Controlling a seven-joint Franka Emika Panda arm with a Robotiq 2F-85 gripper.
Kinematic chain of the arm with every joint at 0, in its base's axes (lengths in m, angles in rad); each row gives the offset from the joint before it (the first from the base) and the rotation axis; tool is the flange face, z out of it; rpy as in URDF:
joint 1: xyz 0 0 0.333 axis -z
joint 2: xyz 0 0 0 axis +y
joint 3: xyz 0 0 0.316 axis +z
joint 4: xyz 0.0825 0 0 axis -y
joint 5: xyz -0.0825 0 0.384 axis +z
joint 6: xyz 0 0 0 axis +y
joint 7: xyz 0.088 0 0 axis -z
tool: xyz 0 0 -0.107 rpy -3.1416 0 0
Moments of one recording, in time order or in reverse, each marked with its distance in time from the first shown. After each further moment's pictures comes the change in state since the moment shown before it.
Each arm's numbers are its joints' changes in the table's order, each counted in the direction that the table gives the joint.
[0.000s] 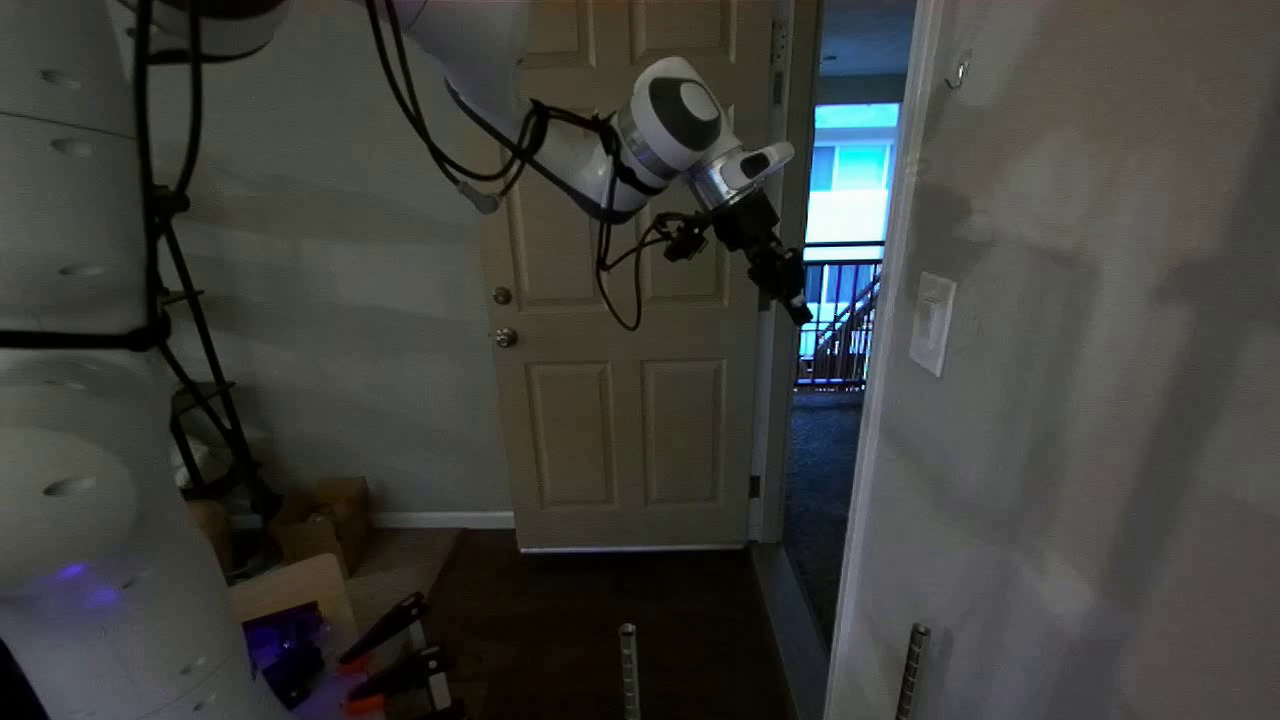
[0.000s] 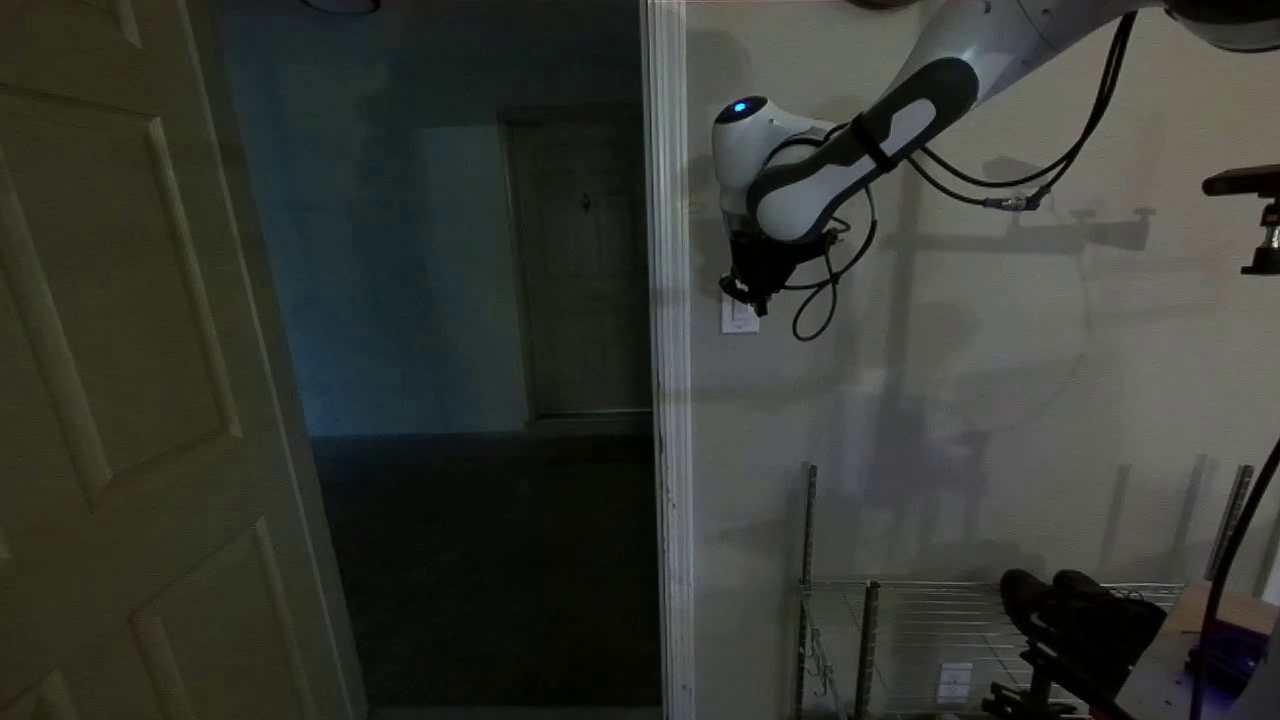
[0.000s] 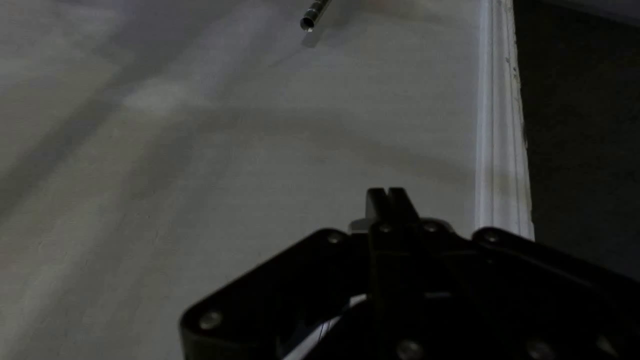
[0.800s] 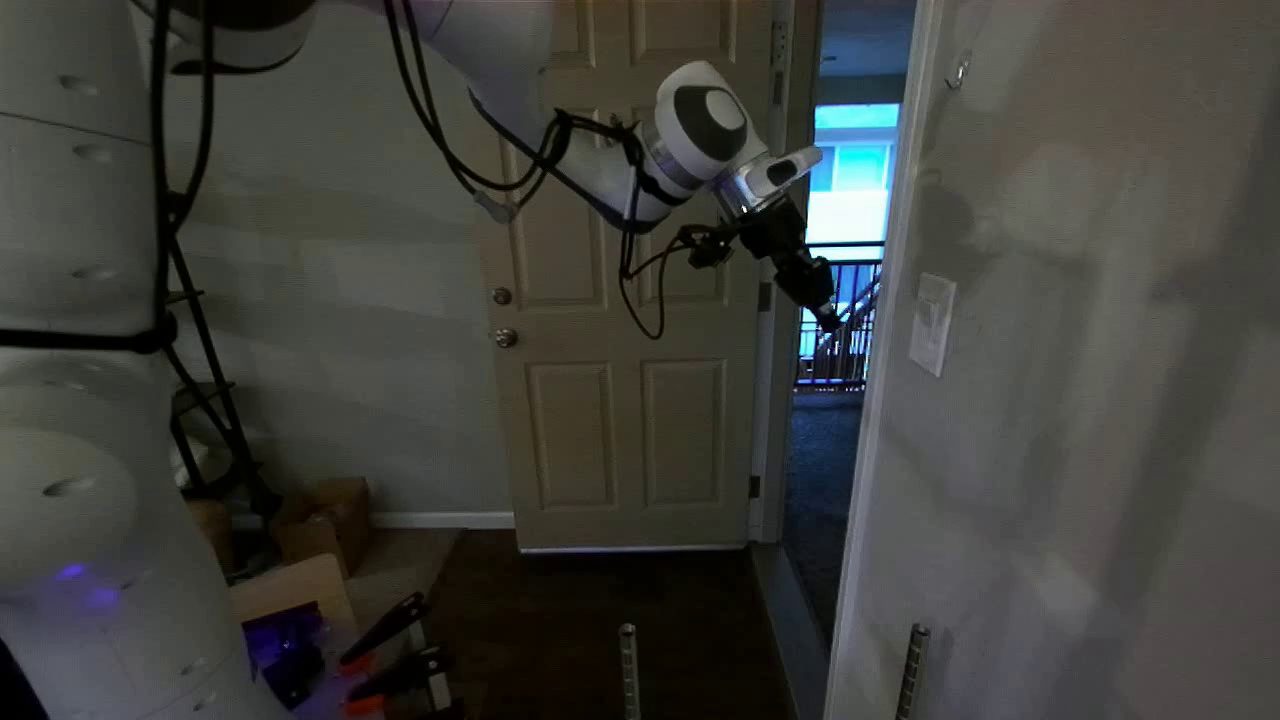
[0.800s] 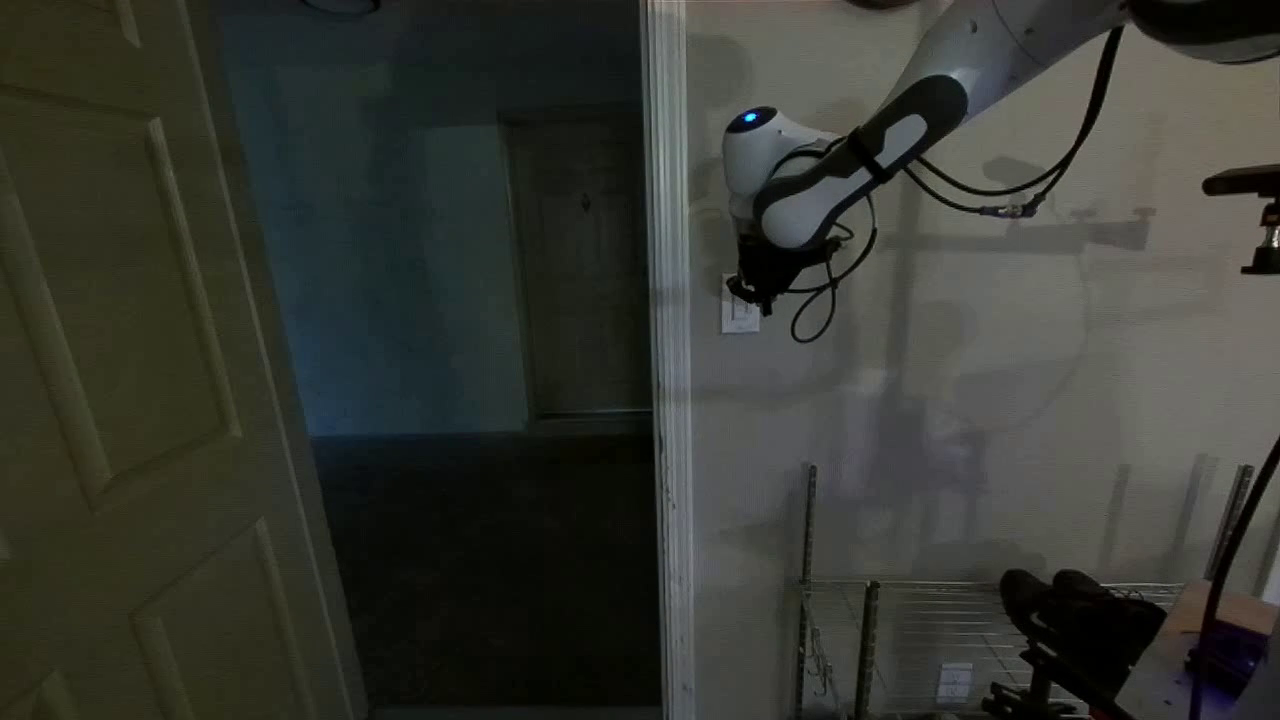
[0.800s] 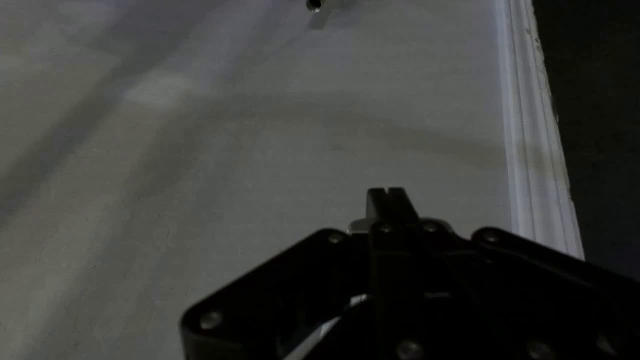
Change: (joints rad) arm 0.002 0.044 -0.060 0.032 0.008 -0.059 0.011
